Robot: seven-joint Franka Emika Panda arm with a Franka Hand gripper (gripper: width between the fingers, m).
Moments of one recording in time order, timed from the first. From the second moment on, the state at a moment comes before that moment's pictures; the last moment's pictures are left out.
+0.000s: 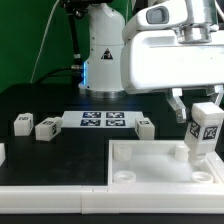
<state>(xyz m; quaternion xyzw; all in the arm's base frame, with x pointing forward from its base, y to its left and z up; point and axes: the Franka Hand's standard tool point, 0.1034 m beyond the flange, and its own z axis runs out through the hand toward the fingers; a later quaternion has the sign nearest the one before) 0.630 0.106 0.115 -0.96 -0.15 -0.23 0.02</state>
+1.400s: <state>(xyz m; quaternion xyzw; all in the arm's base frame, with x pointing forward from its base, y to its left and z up) 0.624 0.116 0.090 -0.96 -0.15 -0.25 0.02</state>
